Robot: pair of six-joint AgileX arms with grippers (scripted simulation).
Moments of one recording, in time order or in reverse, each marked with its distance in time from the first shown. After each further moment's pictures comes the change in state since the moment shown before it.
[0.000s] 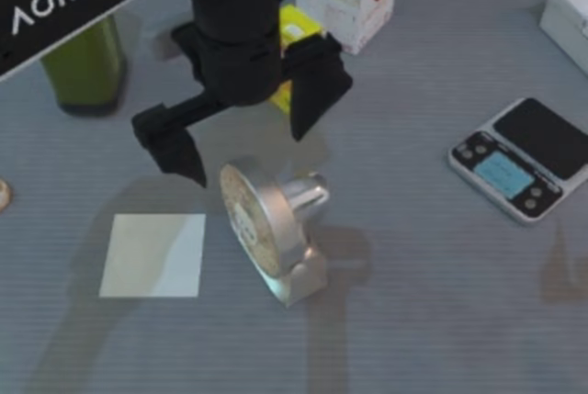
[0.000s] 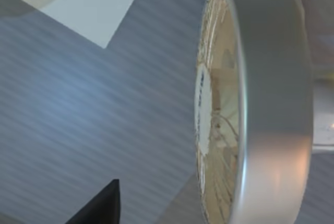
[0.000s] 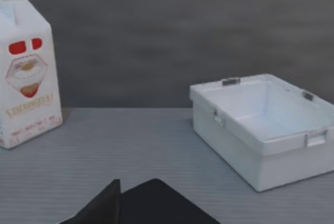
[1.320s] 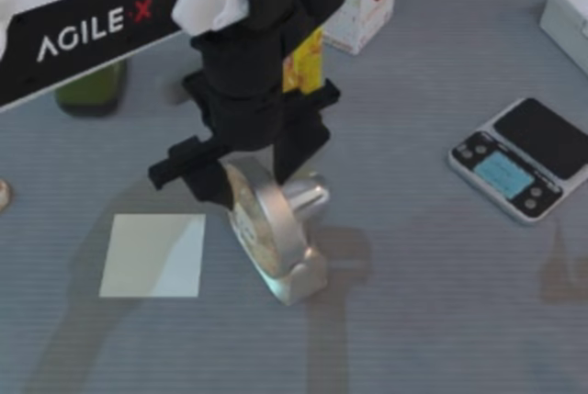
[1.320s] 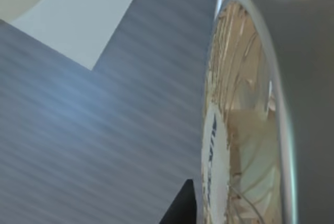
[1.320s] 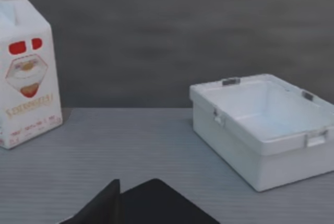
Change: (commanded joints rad) left arm 0.002 -0.013 -0.217 0.204 0.000 0.002; right arm 0.000 0.000 0.000 0.000 0.000 0.000
